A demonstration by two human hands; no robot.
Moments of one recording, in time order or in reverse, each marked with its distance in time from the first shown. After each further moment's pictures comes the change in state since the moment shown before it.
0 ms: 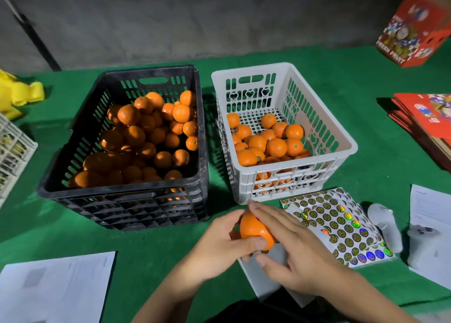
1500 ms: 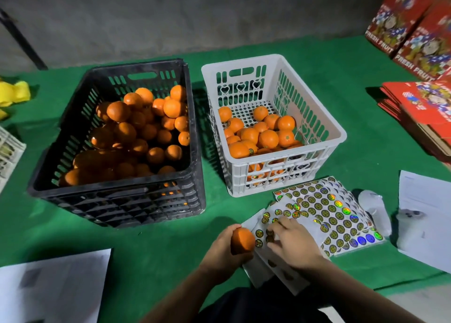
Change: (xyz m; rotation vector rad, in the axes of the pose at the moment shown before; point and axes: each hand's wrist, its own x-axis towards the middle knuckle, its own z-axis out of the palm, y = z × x) left_hand 0.020 -0.134 -0.004 0.542 0.129 -0.225; right_hand -0.045 0.119 0.075 -0.481 -0.423 0.545
